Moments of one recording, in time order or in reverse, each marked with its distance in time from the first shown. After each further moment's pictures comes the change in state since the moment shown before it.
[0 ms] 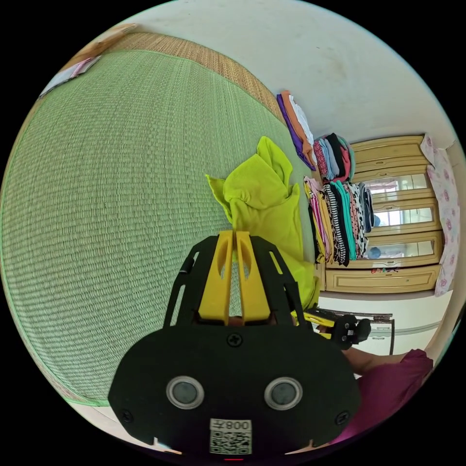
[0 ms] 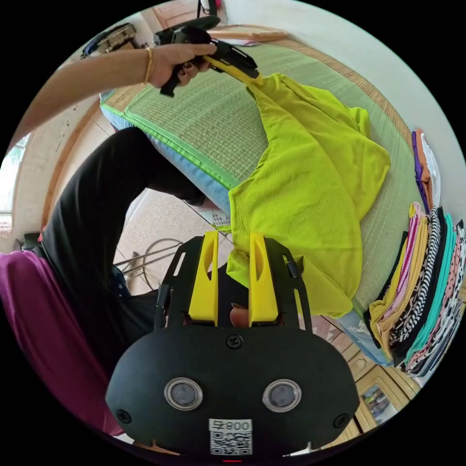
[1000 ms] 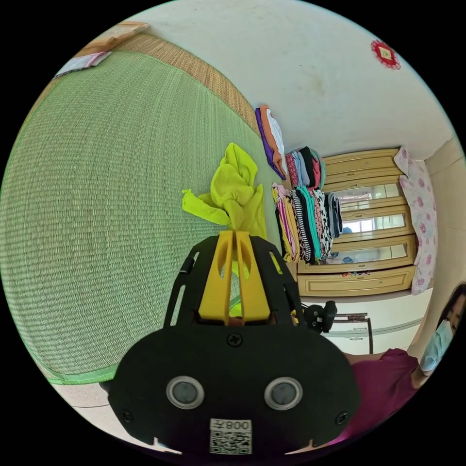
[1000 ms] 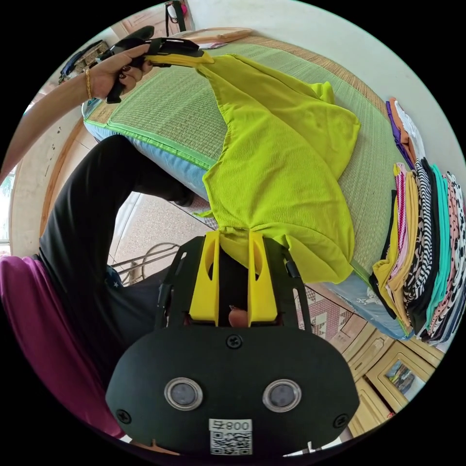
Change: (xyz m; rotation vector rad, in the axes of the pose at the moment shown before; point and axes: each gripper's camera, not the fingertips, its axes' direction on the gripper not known) left arm 0.101 0.006 -0.146 0.081 0.179 -0.021; right arm 0.059 0.067 -0.097 0.035 0.007 0.143
